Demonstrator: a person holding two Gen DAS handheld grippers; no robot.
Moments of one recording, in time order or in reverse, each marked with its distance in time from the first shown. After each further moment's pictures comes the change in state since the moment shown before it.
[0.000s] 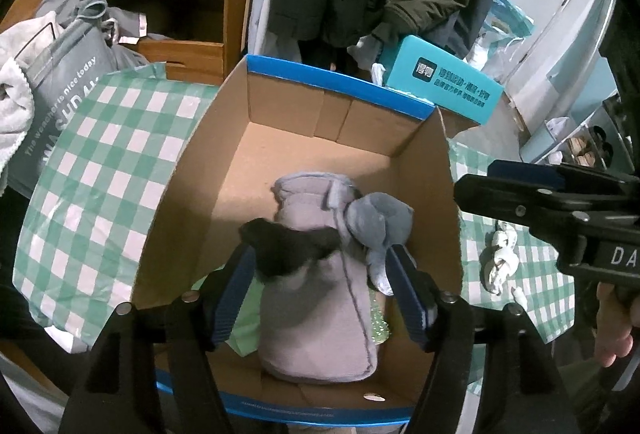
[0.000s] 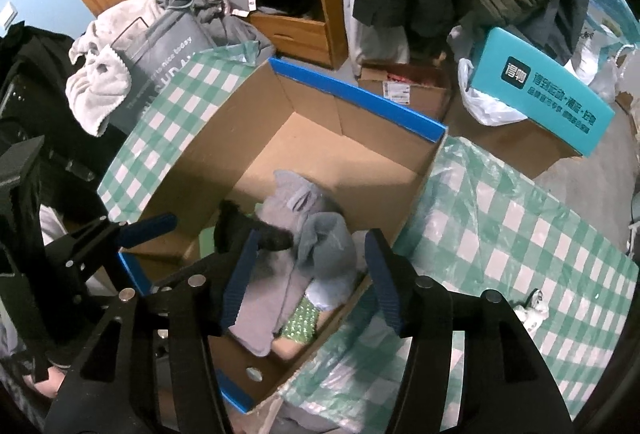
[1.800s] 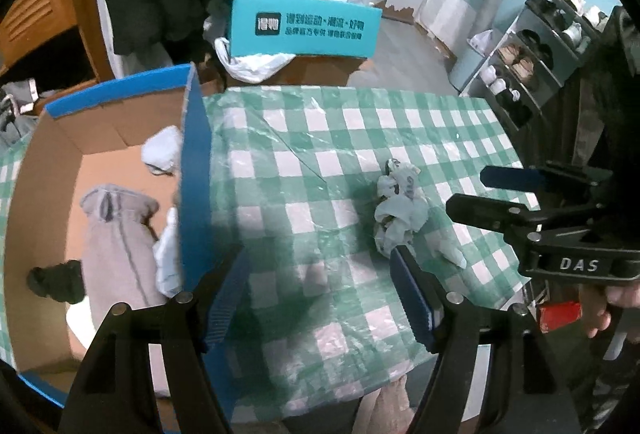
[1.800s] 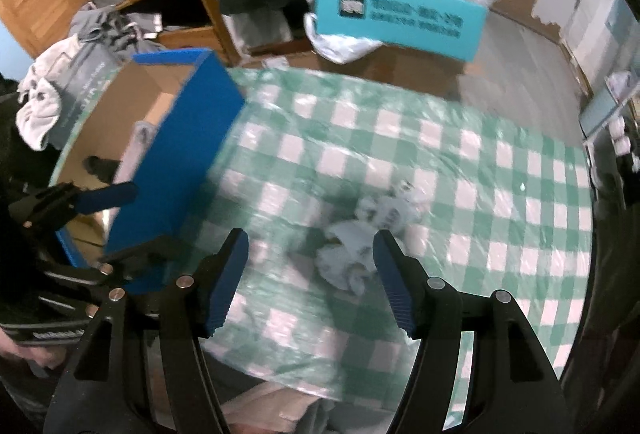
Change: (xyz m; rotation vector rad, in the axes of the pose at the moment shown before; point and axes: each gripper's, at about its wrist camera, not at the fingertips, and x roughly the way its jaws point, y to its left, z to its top) left arm 0.042 -0.183 -0.034 0.314 0.095 -0.147; right arm -0.062 -0.161 -0.133 0.218 -0.030 -0.158
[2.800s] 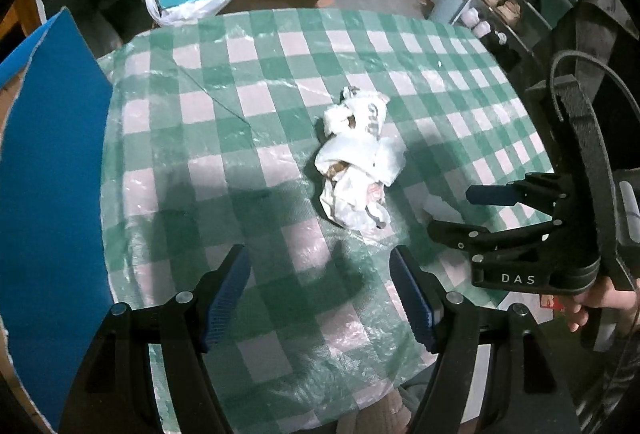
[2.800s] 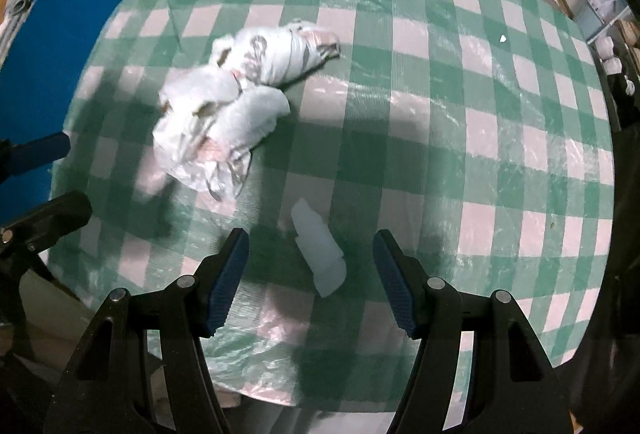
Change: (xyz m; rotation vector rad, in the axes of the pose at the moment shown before) left arm 0.089 -0.053 -0.024 0.099 0.150 -0.046; right arm 0.087 -0.086 -0.083 0.102 0.234 -0.084
